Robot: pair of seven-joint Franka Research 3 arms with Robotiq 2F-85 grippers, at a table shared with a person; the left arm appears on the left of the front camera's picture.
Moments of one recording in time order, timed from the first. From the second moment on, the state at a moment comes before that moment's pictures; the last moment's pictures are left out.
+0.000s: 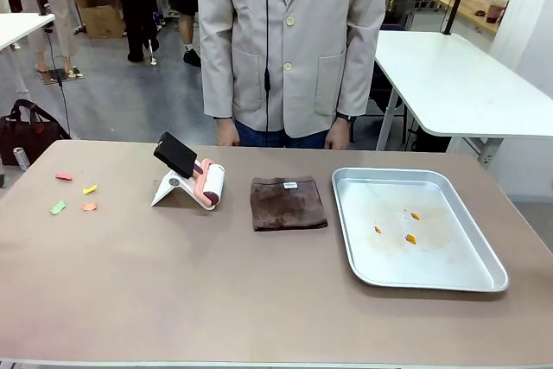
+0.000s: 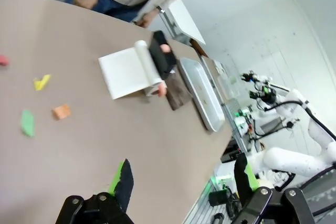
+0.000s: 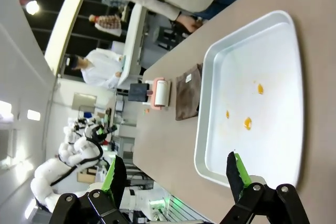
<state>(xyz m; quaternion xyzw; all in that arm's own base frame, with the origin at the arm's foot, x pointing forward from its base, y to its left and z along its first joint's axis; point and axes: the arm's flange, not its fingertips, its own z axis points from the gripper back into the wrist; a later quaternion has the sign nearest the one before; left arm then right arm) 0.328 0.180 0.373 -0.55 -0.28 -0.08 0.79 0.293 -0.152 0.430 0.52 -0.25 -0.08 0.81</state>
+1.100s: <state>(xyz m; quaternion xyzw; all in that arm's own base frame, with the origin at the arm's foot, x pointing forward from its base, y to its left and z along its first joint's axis) 0.477 -0.008 0.481 -0.41 -0.15 -0.16 0.89 0.429 0.213 0.439 0.20 -0.14 0.11 0.96</state>
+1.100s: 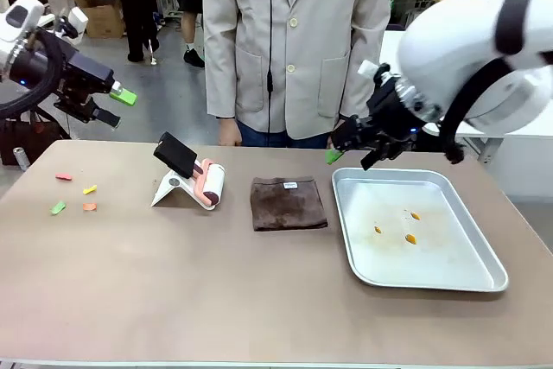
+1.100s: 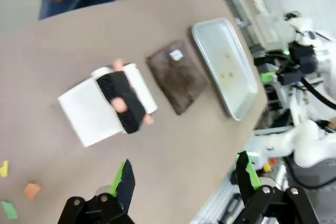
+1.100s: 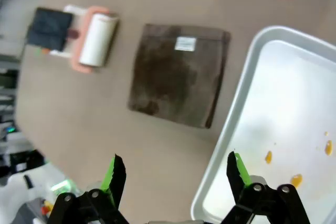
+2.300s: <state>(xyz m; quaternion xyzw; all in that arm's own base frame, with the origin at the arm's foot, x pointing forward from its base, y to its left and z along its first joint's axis) 0.533 -0.071 0.385 -0.34 -0.09 -0.06 0.94 0.452 0.219 0.410 0.16 -0.14 0.00 0.98</state>
